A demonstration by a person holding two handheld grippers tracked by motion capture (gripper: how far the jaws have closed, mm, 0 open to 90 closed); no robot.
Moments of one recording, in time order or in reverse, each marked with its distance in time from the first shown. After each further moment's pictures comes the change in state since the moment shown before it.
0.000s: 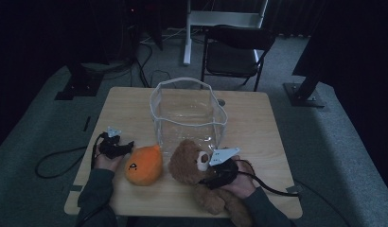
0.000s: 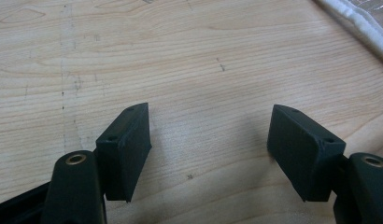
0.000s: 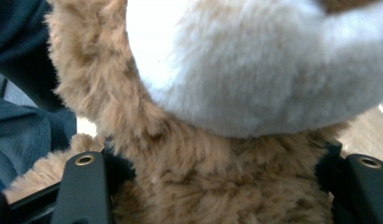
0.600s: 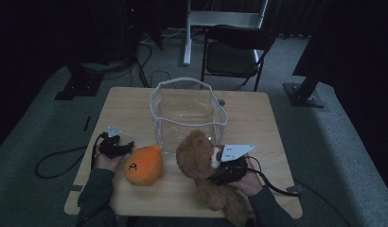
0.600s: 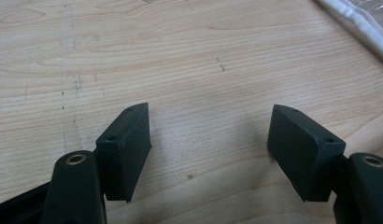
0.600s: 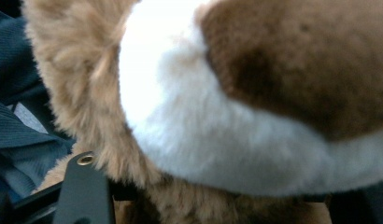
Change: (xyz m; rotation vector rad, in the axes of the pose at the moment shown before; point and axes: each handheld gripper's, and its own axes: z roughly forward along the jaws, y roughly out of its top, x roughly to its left) left arm 0.000 0.000 0.000 0.001 0.000 0.000; right arm -0.003 0.009 -0.035 -0.153 0.010 -0.020
